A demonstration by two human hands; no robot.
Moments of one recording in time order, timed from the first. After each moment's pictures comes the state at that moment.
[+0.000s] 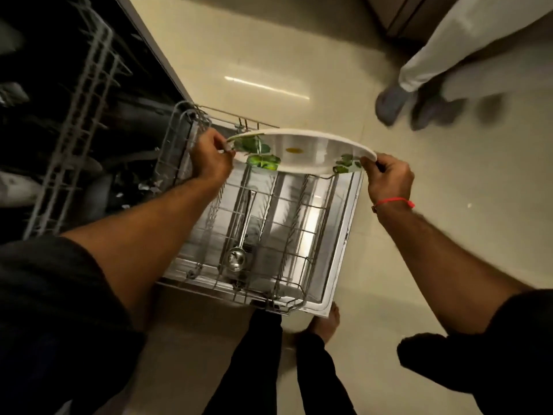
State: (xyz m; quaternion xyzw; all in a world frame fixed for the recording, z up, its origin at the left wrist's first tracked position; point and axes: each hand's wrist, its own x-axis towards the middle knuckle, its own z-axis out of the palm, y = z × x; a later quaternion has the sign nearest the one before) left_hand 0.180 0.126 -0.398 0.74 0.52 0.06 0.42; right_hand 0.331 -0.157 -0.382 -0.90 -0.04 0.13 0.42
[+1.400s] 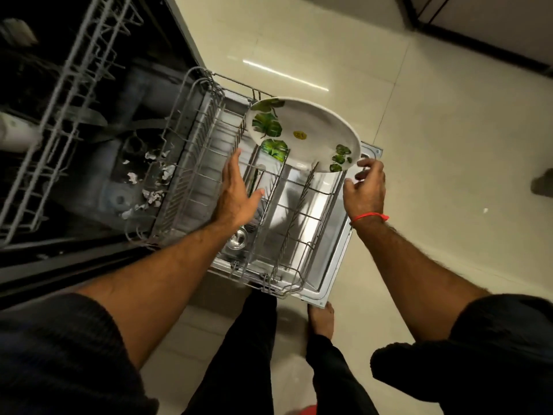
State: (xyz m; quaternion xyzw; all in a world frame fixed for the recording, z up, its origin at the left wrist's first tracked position) left_hand 0.094 0.022 -0.426 0.76 0.45 -0.02 0.46; right_hand 0.259 -0.159 -0.425 -0.91 -0.06 0.18 0.38
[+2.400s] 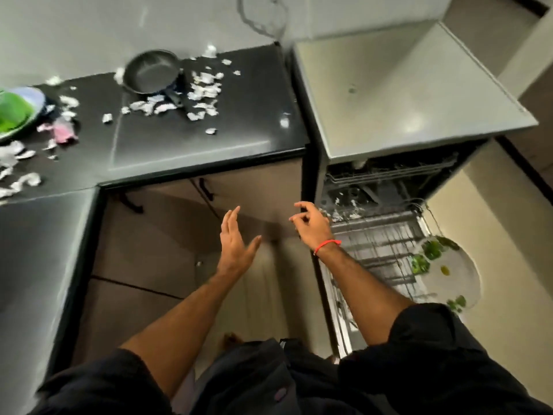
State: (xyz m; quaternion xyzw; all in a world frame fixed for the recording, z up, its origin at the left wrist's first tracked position) left_hand -0.341 -0.215 -0.081 0.53 0.75 0.34 0.22; right_hand -0.160 -0.124 -0.080 -0.58 -0.58 0.50 0.28
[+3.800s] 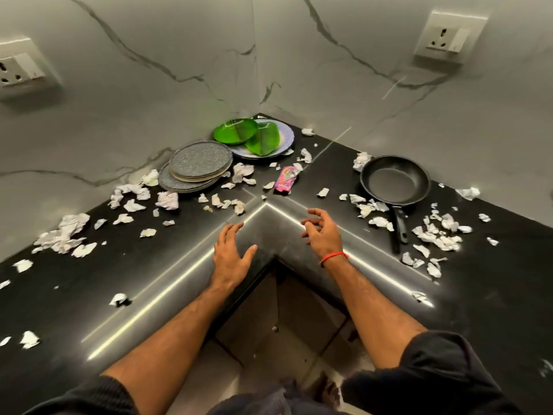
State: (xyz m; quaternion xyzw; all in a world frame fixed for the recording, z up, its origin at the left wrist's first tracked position) left_hand -0.737 -0.207 -0.005 0.18 0.90 0.40 0.03; right_hand -0.675 0.010 0.007 -0.29 -0.71 0.62 0.18
